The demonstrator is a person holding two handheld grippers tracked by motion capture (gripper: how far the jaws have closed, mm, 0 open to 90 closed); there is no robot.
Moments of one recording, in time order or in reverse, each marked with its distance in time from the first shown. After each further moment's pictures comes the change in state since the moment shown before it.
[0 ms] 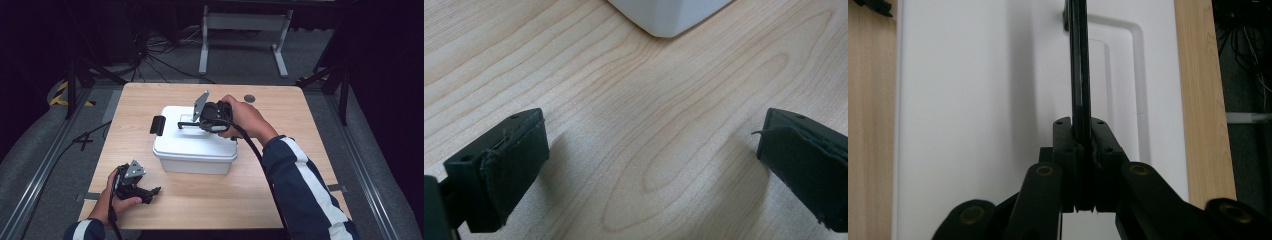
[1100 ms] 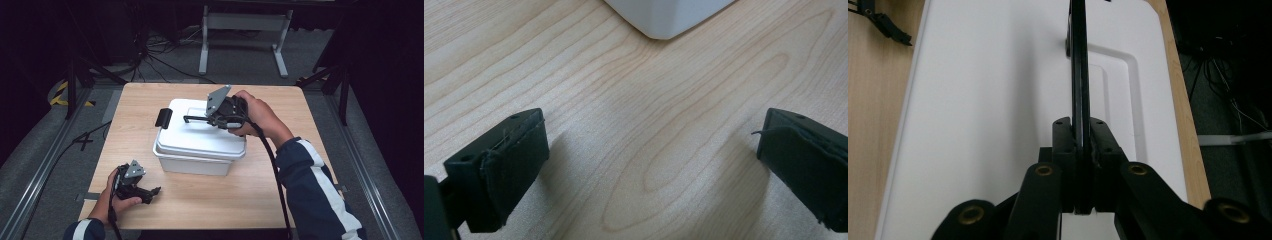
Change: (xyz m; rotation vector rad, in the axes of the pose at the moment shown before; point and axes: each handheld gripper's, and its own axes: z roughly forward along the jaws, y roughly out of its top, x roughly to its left) left arm 0.000 0.000 0.000 -0.001 0.002 0.002; right arm 0.000 -0.021 -0.042 -0.148 -0.046 -0.006
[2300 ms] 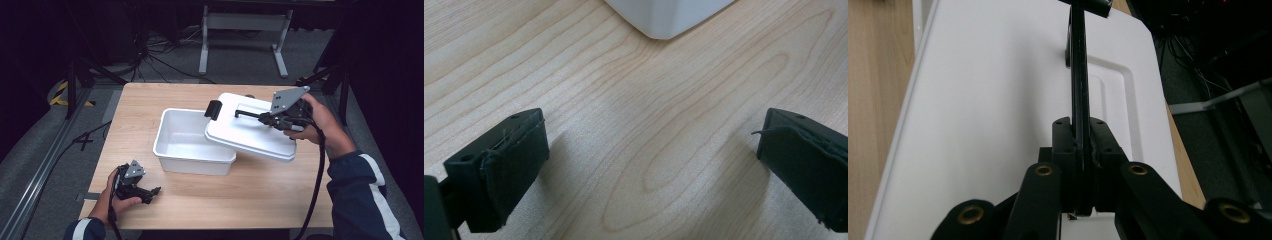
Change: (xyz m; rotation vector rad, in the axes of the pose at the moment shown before) left arm 0.000 0.000 0.000 -0.004 0.000 -0.005; right arm 0.002 -0.108 -0.084 -0.030 -0.109 0.134
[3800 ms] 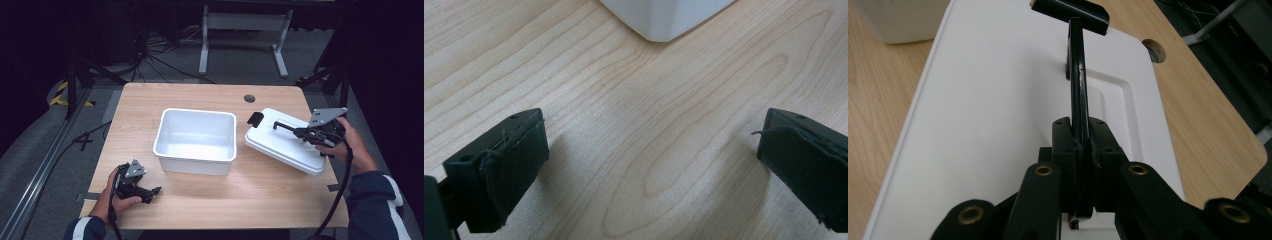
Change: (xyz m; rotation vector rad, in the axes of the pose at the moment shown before) left arm 0.002 0.001 0.001 -0.002 -0.008 0.016; right arm -0.004 -0.141 0.007 0.049 -0.060 0.252
